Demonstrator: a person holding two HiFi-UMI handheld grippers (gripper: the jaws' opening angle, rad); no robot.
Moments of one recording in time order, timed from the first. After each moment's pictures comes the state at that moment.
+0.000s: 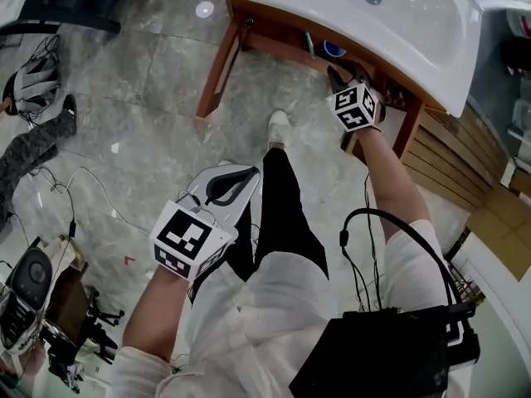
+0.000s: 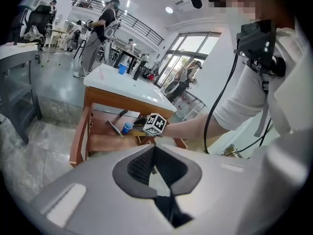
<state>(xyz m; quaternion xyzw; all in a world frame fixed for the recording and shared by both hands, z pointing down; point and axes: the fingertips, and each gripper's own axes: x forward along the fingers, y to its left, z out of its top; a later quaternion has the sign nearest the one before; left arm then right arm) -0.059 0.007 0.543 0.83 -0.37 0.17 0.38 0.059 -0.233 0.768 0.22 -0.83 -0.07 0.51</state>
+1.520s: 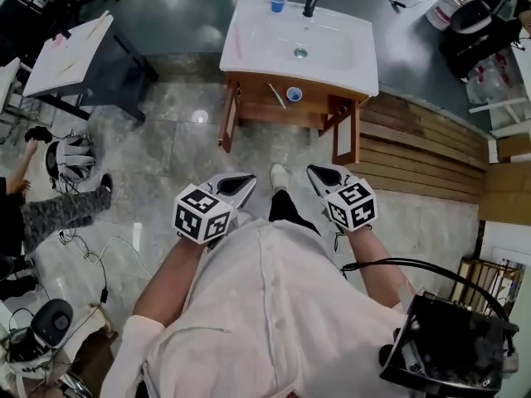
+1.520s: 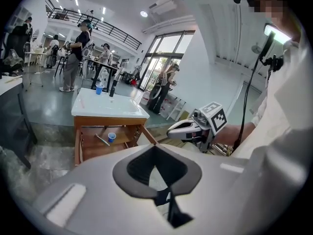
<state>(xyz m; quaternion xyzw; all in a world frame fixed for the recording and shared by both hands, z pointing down) -0.048 0.133 0.385 0.88 -0.31 0.18 0.31 0.071 0.095 0.417 0.30 -0.89 0.19 0.28</state>
